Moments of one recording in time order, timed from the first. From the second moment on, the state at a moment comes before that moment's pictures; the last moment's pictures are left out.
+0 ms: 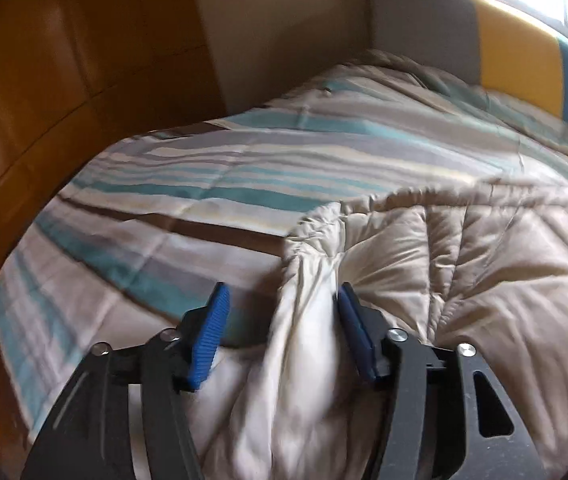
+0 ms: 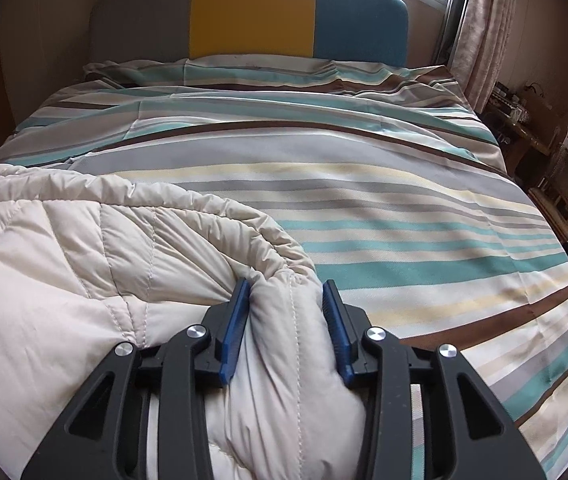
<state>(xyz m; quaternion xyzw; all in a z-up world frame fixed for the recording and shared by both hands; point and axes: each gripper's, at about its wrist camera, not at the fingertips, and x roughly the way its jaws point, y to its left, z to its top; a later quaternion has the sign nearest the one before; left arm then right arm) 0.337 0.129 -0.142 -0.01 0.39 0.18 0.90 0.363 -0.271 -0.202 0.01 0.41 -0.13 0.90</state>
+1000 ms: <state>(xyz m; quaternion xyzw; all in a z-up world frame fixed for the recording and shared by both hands) 0.363 0.011 -0.168 0.01 0.36 0.10 0.93 0.356 -0.272 -0.187 0.02 0.40 -0.12 0.91</state>
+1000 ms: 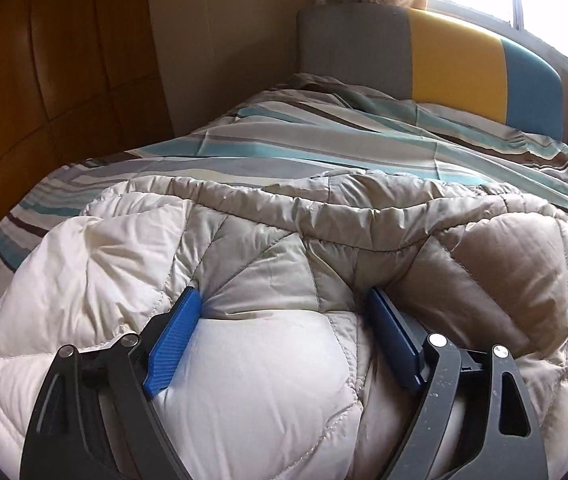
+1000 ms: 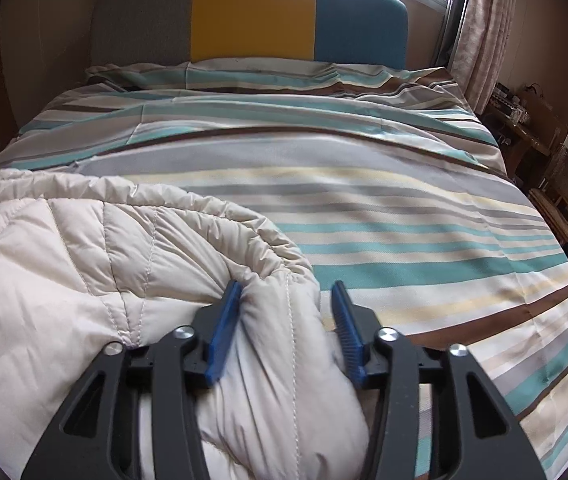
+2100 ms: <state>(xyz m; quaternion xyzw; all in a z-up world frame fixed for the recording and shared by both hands) 0.374 -0.013 -0.172 0.03 0.37 0.07 0.93 0.361 -0.166 -0.193 0.05 0.36 0.01 0.93</state>
